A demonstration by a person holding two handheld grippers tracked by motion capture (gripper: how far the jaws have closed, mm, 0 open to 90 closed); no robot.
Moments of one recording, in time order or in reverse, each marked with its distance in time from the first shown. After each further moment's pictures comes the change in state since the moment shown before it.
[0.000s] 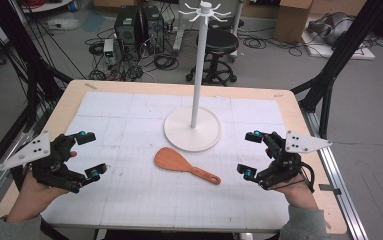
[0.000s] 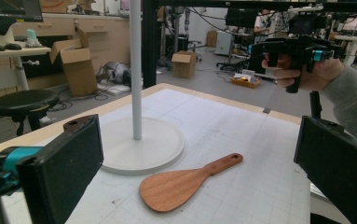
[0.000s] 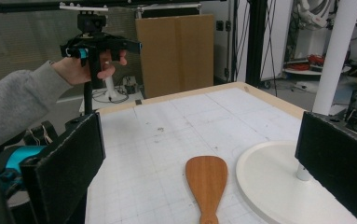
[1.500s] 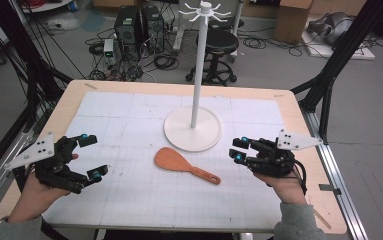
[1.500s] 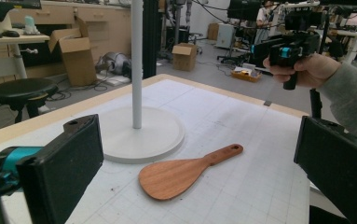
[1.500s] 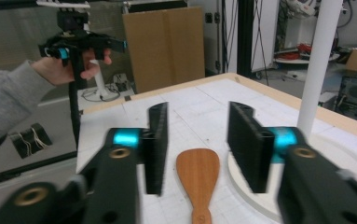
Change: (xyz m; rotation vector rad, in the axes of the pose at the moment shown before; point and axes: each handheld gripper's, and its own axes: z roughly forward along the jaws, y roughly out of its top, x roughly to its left) left arm 0.002 -0.008 0.002 0.035 0.001 -0.019; right arm -0.007 -0.010 0.012 0.029 -0.046 0.041
